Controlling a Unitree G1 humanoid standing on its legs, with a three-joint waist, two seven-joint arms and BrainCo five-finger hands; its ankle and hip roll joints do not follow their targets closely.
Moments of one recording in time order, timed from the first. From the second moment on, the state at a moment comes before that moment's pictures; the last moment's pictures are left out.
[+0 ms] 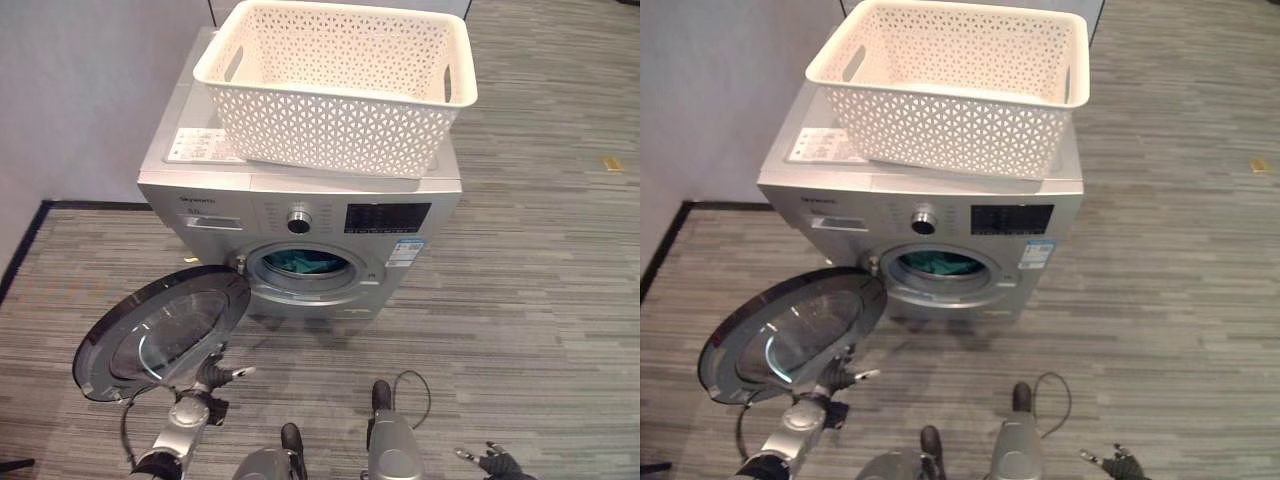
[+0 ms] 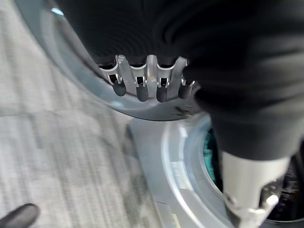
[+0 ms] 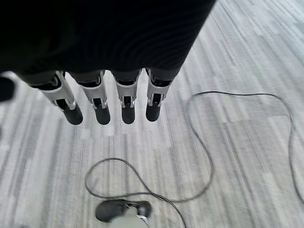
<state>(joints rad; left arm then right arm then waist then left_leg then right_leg) -0.11 0.36 -0.24 0.88 -0.15 -0.17 0.10 0.04 -0.34 0.10 1.23 0.24 -0.13 -0.03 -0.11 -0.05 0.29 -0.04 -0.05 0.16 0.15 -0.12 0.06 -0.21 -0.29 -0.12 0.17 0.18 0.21</state>
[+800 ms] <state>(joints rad) -0.12 0.38 -0.16 0.76 -0.16 -0.16 0.09 0.04 -0.42 0.13 1.21 0.18 -0.14 -0.02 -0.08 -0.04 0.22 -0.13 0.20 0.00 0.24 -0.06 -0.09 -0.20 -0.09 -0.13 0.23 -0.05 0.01</state>
